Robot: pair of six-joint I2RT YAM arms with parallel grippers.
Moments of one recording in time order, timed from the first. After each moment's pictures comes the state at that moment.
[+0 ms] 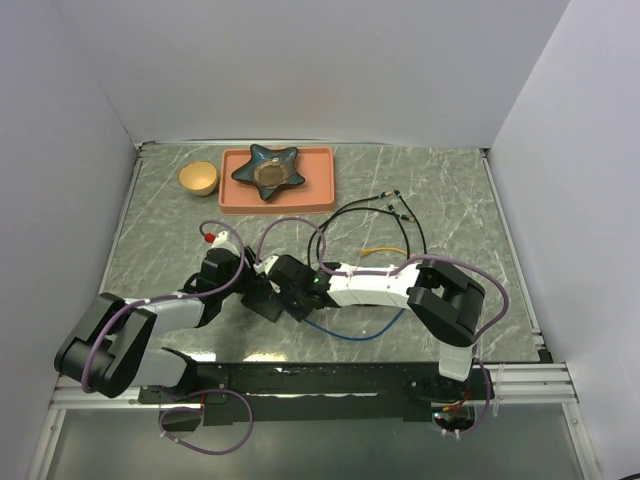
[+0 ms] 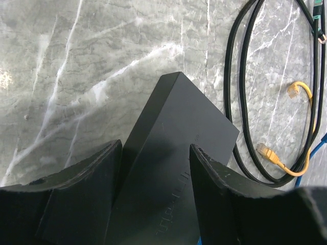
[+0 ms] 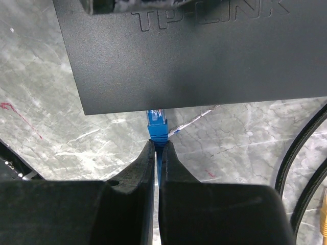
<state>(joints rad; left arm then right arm) -0.42 1.33 0.30 0.47 0.09 -0.78 1.10 1.84 1.17 -0.38 0.04 0.19</state>
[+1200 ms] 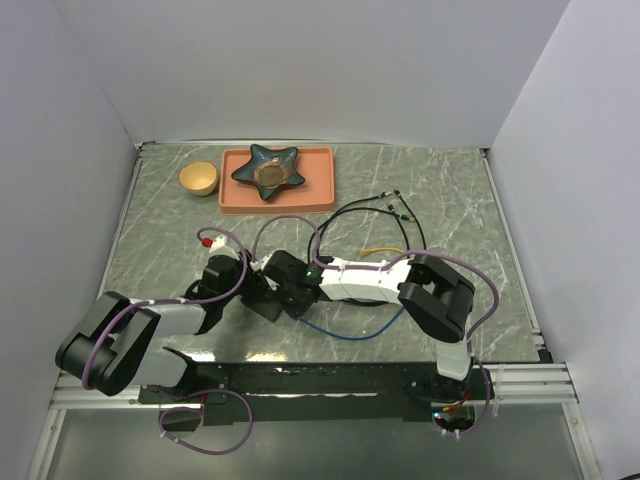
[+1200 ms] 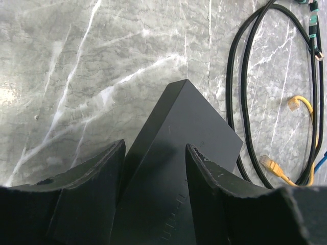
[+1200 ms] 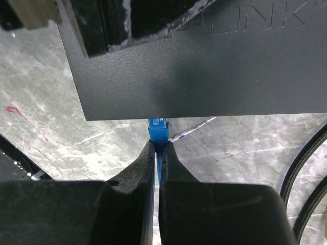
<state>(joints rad) -0.47 1.34 0.24 0.60 -0.02 -0.81 1.09 1.90 1.26 -0.47 -0.01 0.20</state>
